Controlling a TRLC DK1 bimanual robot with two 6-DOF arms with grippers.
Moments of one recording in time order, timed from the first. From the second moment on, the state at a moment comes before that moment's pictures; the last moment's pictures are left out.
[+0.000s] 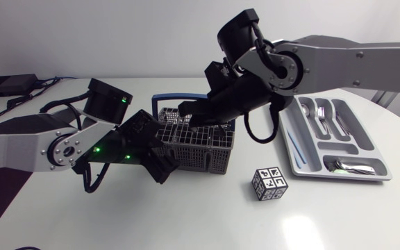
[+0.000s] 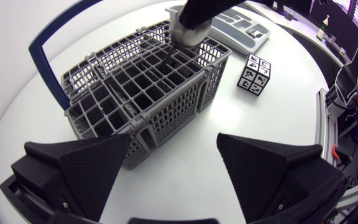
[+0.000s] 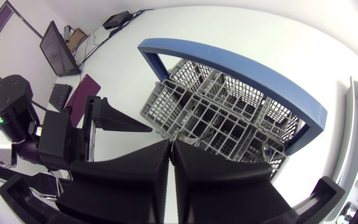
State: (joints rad) left arm -0.51 1.47 0.80 -0.16 0.24 0.28; right arm 0.63 1.68 1.31 -0.48 -0.27 0.31
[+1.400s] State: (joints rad) left arm -0.54 1.47 0.80 -0.18 0.24 0.26; right arm 0.58 1.49 1.35 -0.70 -0.45 0.29
